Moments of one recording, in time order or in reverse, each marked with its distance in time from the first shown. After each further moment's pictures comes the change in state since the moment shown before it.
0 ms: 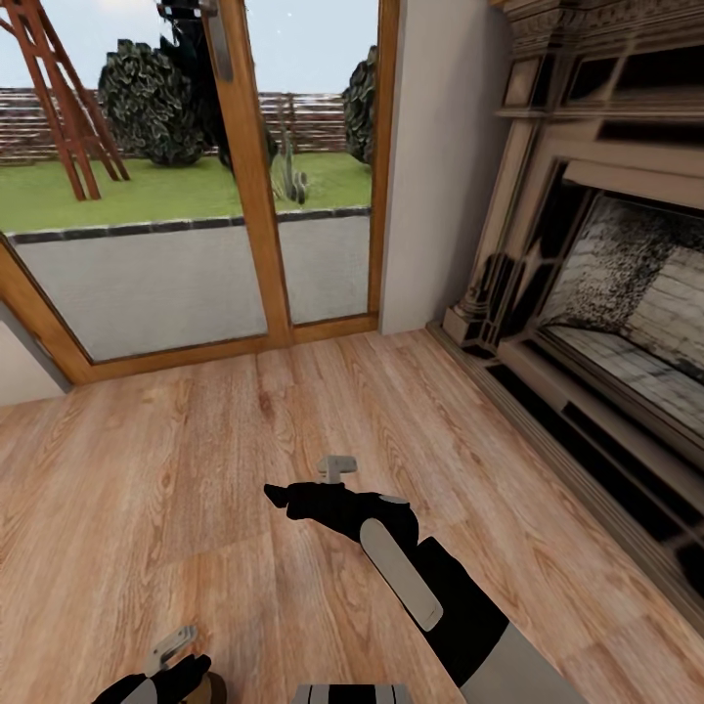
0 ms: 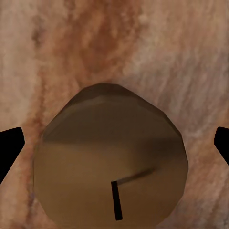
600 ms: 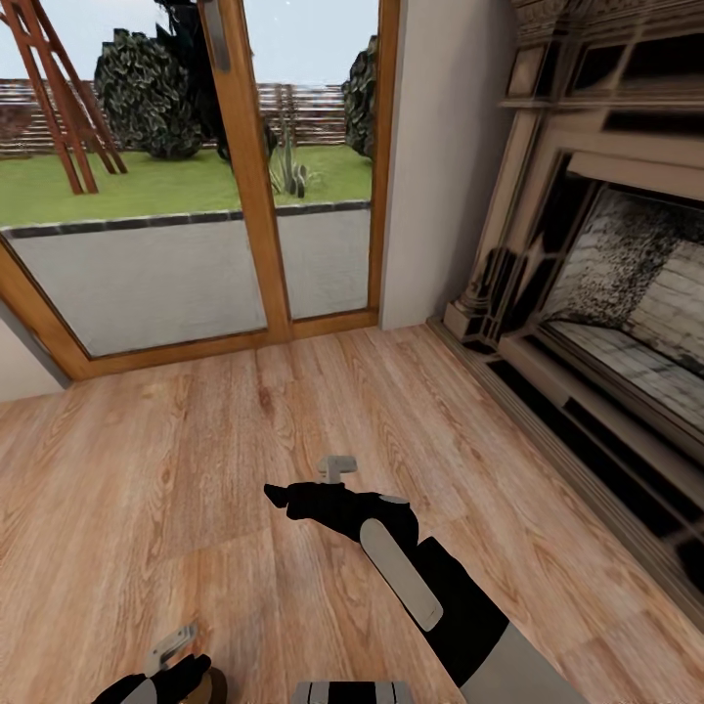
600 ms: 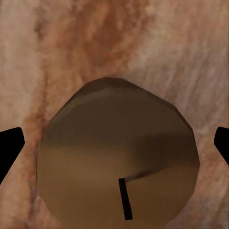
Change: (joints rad) left arm 0.000 0.000 0.000 0.000 0.002 -0.001 0.000; right arm 0.000 0.000 0.000 0.000 0.000 0.000 0.000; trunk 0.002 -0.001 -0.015
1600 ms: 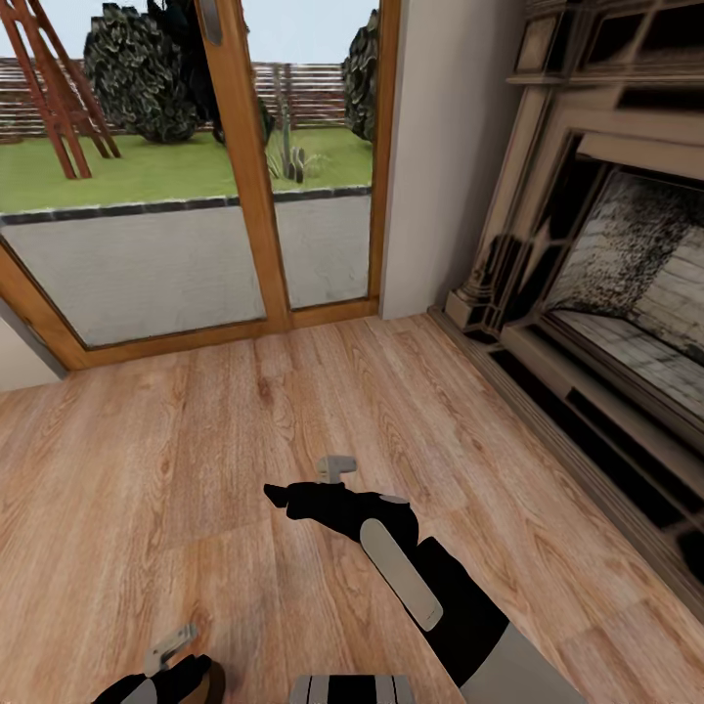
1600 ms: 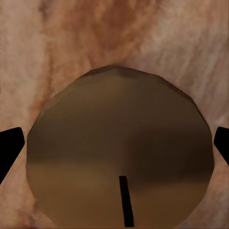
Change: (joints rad) left arm 0.000 0.000 0.000 0.000 -0.001 0.001 0.000; right arm 0.000 0.000 0.000 -0.001 0.000 0.001 0.000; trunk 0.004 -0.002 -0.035
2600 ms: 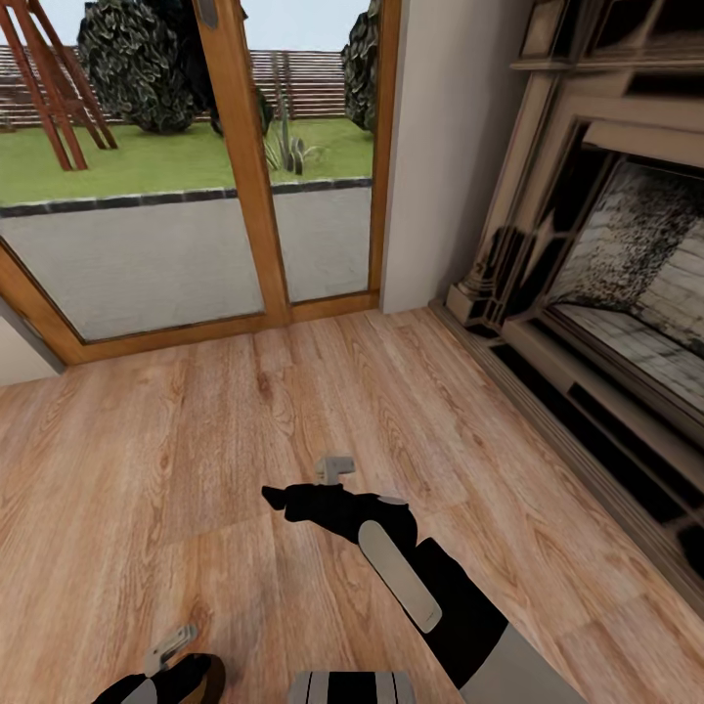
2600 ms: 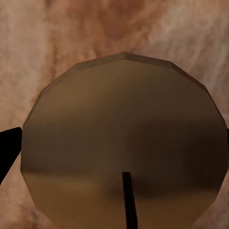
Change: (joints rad) left arm 0.000 0.000 0.002 0.000 0.000 0.000 0.000; right arm 0.000 0.000 0.012 0.000 0.000 -0.001 -0.001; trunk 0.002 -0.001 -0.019
